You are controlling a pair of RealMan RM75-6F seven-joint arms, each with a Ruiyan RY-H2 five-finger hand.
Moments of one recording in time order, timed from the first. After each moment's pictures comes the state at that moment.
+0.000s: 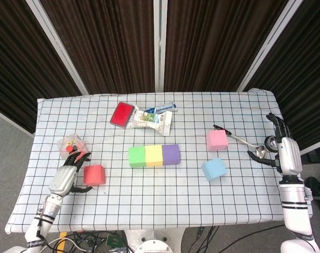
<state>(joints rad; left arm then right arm) -0.31 -1.42 -0.01 -1.59 1.40 1.23 -0.04 0.29 -1.16 0.29 -1.80 -1.27 1.37 0.21</state>
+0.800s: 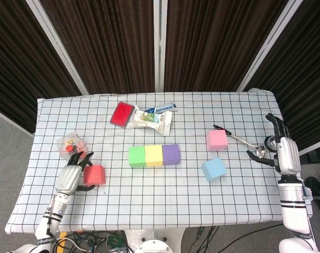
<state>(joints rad) -0.31 -1.53 -0.04 -1.49 1.36 1.24 0.09 0.29 -1.18 0.29 -1.78 -1.26 1.37 0.20</state>
